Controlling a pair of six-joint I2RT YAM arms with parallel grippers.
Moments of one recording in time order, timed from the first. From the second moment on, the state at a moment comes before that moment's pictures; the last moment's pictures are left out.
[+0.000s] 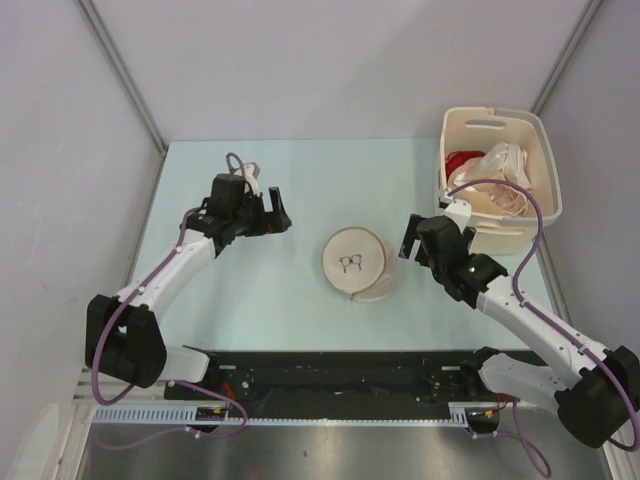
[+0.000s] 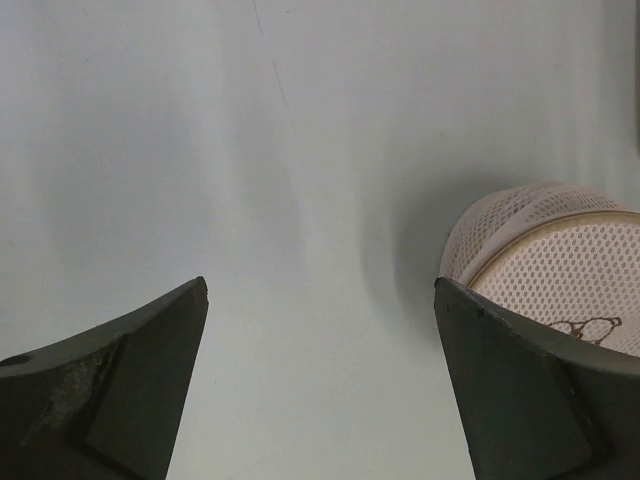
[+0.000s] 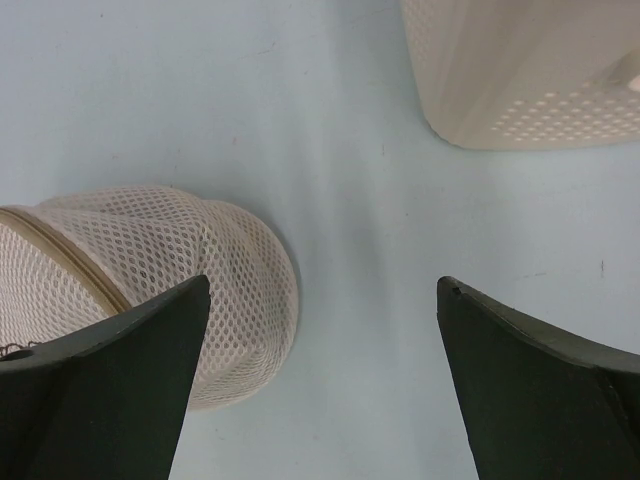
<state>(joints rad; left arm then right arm) -0.31 1.36 1.02 -0.37 0.13 -0.37 0.59 1.04 0.81 -0.47 0.53 0.60</state>
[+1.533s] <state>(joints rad) -0.32 1.37 1.03 -0.40 0.17 -0.43 0.71 1.19 0.74 0.00 0.09 0.70</state>
